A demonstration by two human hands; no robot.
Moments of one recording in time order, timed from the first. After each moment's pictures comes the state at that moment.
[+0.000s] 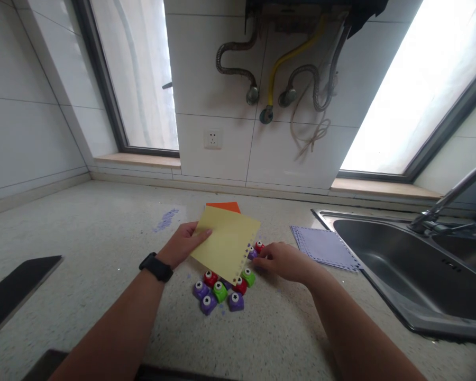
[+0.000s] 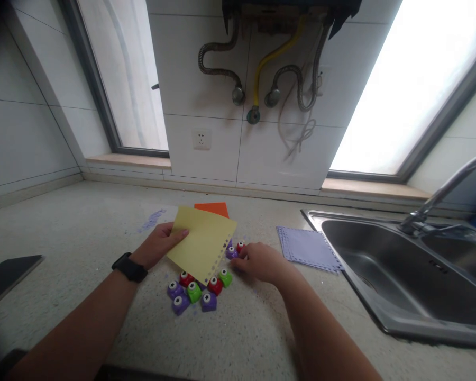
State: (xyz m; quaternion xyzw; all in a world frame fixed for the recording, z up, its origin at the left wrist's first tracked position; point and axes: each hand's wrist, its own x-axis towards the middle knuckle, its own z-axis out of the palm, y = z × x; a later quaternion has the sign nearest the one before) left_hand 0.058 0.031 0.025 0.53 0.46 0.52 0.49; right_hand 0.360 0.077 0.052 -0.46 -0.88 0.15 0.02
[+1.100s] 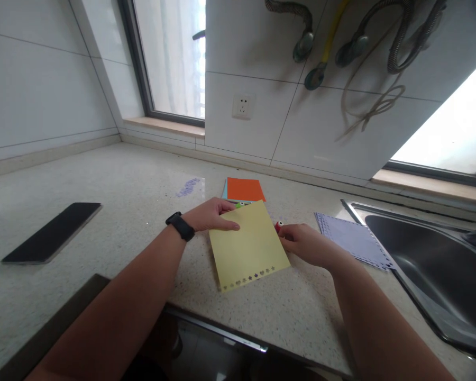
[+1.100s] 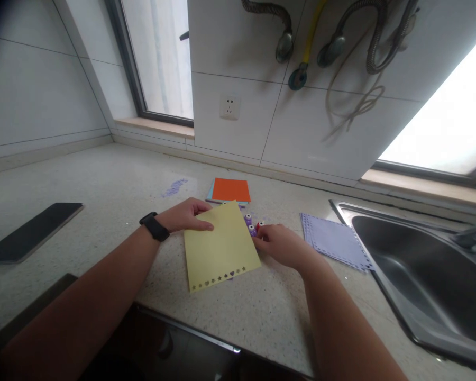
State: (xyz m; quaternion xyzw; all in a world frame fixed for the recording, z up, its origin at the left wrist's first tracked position) left_hand 0.054 0.026 0.036 0.65 0.44 0.37 0.50; right_hand 0.354 0.080 0.053 -0.41 -0.89 0.19 0.01
